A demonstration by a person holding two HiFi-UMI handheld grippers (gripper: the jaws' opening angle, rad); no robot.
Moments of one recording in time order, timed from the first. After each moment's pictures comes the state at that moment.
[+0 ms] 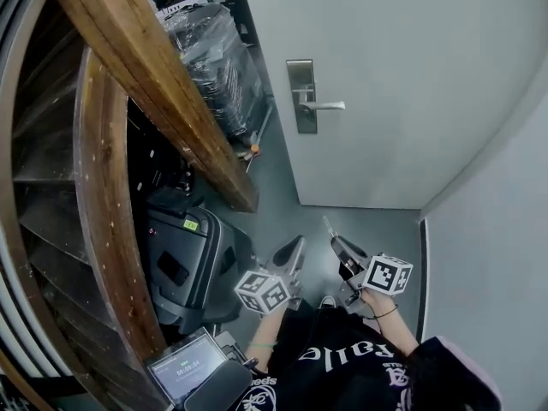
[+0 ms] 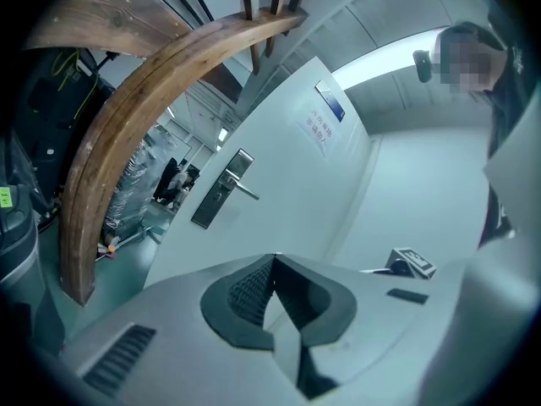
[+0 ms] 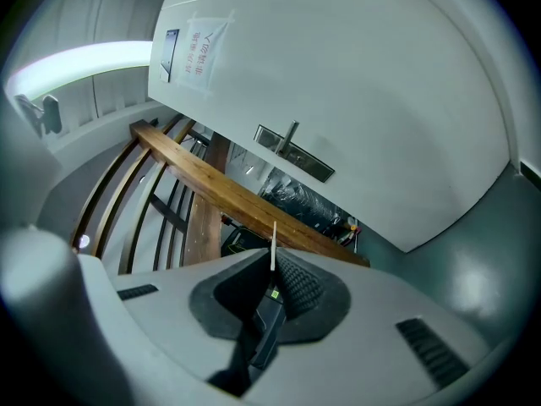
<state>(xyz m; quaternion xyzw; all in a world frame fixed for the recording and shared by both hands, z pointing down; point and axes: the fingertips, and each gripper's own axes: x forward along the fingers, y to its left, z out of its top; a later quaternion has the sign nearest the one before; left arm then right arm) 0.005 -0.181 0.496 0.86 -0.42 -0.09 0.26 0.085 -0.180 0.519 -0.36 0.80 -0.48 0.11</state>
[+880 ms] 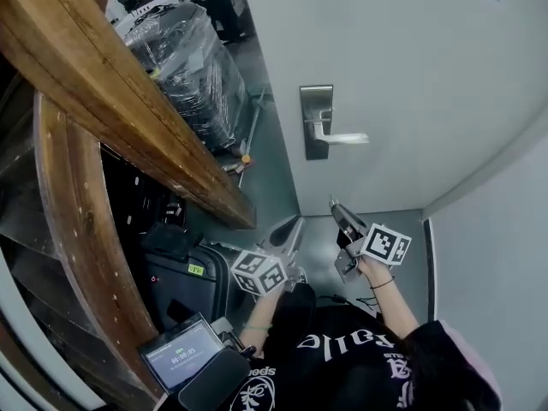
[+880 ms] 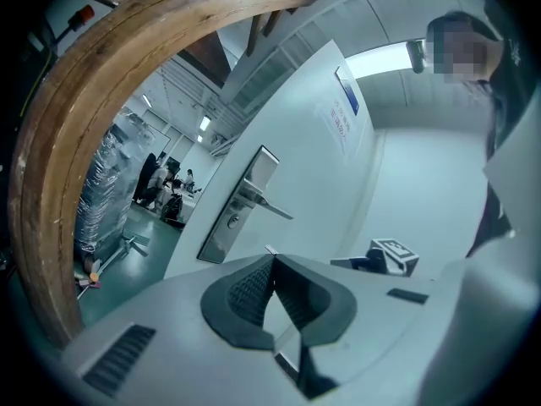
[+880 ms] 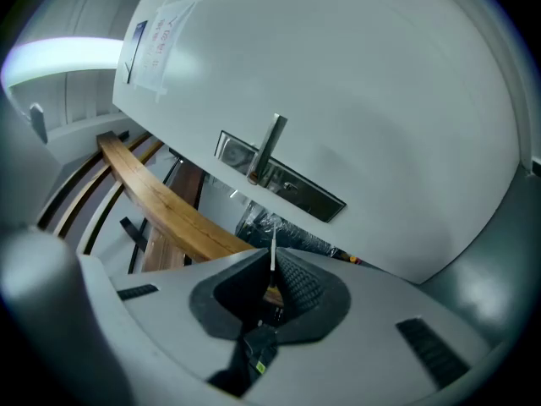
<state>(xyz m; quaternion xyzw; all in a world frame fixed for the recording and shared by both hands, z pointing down) -0.049 -0.387 0.490 0.90 -0.36 -0.06 0.24 0.038 -0.410 0.515 -0.42 0.76 -0.47 0.16</state>
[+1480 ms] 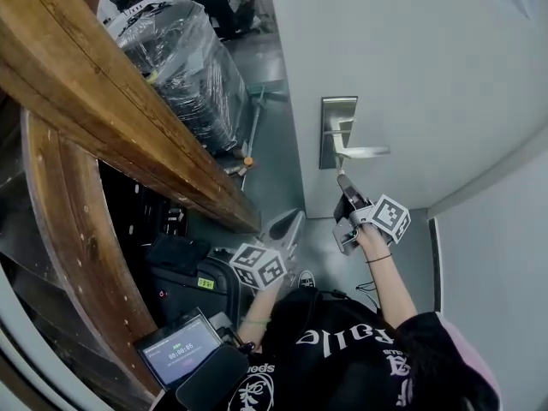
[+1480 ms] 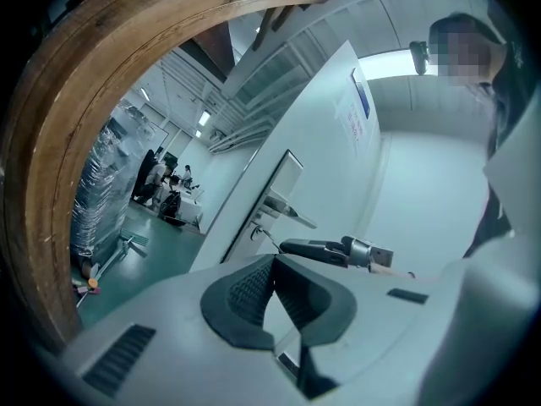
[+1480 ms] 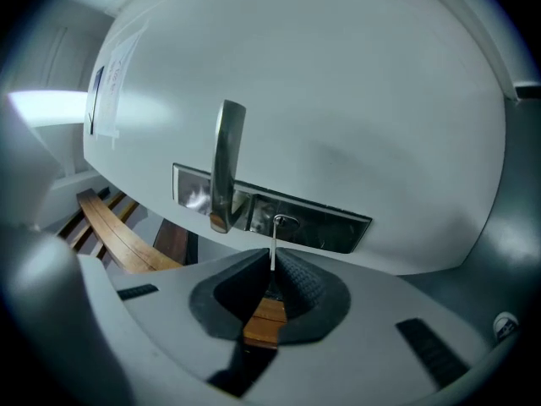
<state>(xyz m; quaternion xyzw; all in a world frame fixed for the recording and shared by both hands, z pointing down) -0.085 -0.455 0.498 0.90 -0.34 -0.05 0.25 0.032 -0.526 0.511 -0.44 0.68 -0.51 0.30</state>
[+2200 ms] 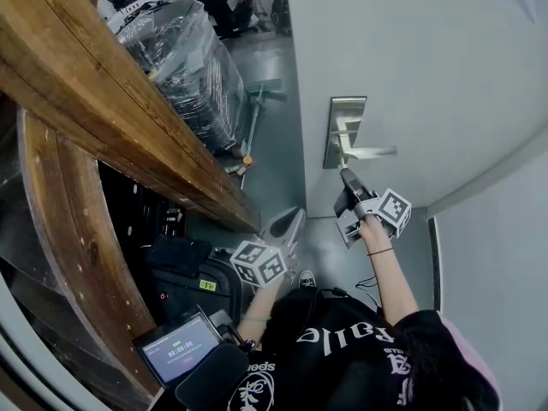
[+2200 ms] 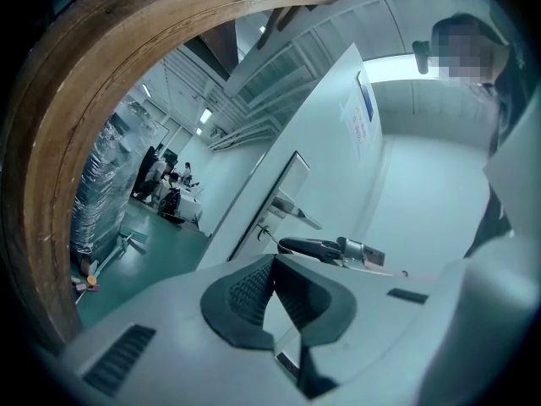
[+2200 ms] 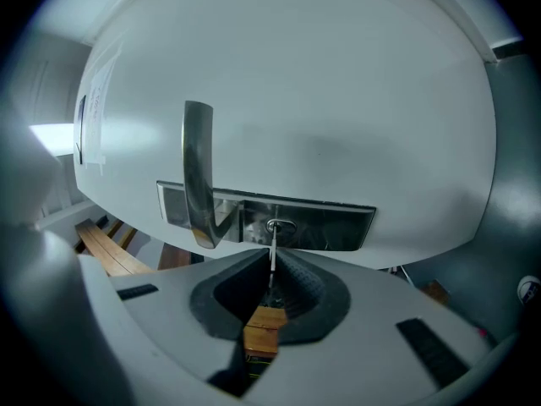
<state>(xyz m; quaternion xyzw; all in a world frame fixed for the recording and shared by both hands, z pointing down) -0.099 -0.466 0.504 0.90 -0.34 -0.05 0.26 0.028 -0.546 0.518 -0.42 0.64 -0.54 0.35</state>
